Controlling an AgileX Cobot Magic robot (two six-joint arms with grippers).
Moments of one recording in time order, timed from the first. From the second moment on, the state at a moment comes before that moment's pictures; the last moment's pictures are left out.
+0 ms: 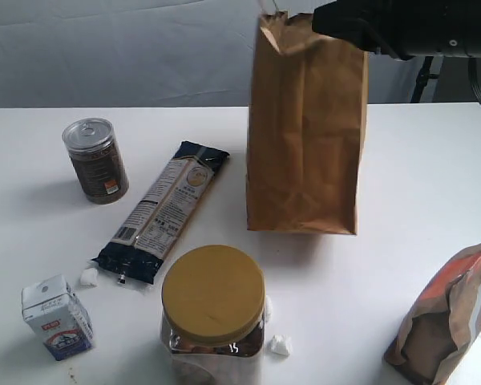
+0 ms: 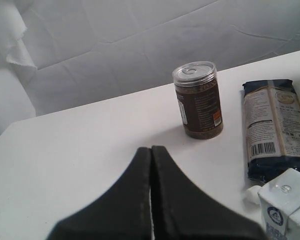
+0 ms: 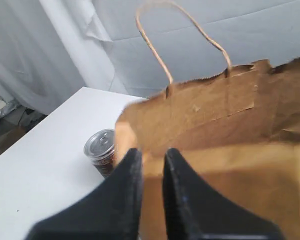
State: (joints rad) left arm -0.04 0.00 0.00 -0.01 0.26 0.25; right arm 0.48 1.46 -1.10 1.46 0.58 -1.24
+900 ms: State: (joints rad) left arm -0.04 0.00 0.00 -0.01 0.26 0.25; right arm 0.48 0.82 -0.55 1.19 0.19 -1.18
